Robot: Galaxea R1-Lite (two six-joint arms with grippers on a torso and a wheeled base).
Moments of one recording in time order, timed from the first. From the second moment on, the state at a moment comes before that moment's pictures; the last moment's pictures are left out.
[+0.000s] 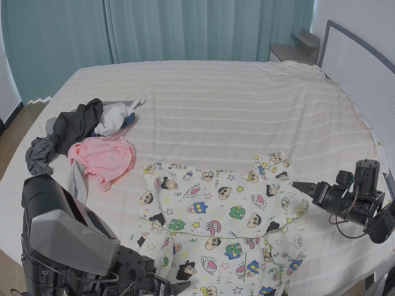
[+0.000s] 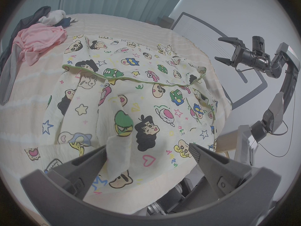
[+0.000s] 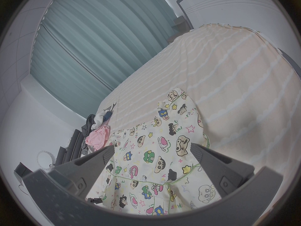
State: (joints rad) left arm -0.75 2.32 -0.02 -1.55 -0.06 -0.40; right arm 0.24 1.73 -0.30 -1.01 0.12 0.63
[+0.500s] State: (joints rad) left arm -0.65 2.22 -0.07 -1.55 0.07 -0.42; right arm 0.24 1.73 -0.30 -1.01 0.12 0.63
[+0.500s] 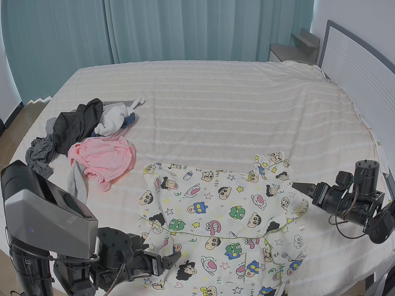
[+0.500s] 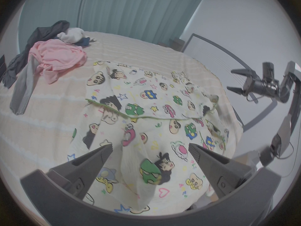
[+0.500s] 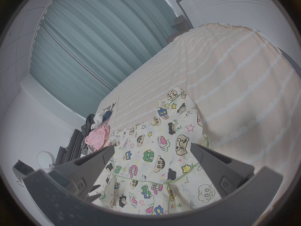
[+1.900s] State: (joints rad) left arm -0.58 2.24 -0.36 -1.12 0.03 -1.04; right arm 0.24 1.73 -0.29 -1.01 0.12 0.63
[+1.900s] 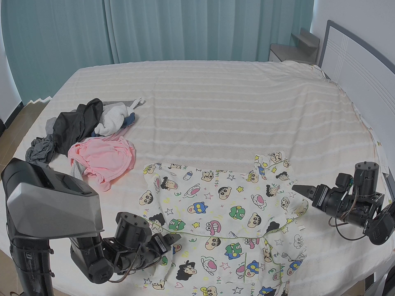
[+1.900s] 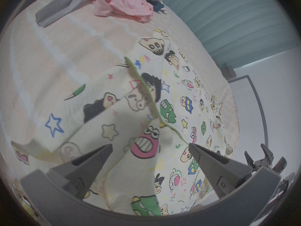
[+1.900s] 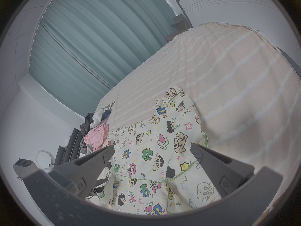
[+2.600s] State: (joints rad) left arm -0.69 2.24 -0.43 -1.12 0.17 -1.05; right arm 0.24 1.73 -0.29 -1.01 0.12 0.63
